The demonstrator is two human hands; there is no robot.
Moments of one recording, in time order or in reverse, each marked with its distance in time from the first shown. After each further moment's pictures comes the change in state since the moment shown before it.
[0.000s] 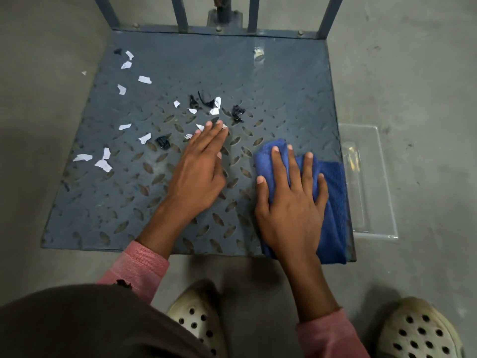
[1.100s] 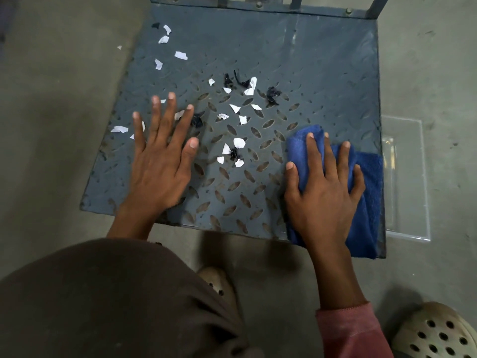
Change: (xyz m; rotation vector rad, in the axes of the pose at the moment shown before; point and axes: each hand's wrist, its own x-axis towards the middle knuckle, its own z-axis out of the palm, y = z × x) left_hand -0.060 -0.054 -0.062 0.347 0.024 -0.173; right_hand 0.001 0.000 -0.002 0.020 0.053 -0.017
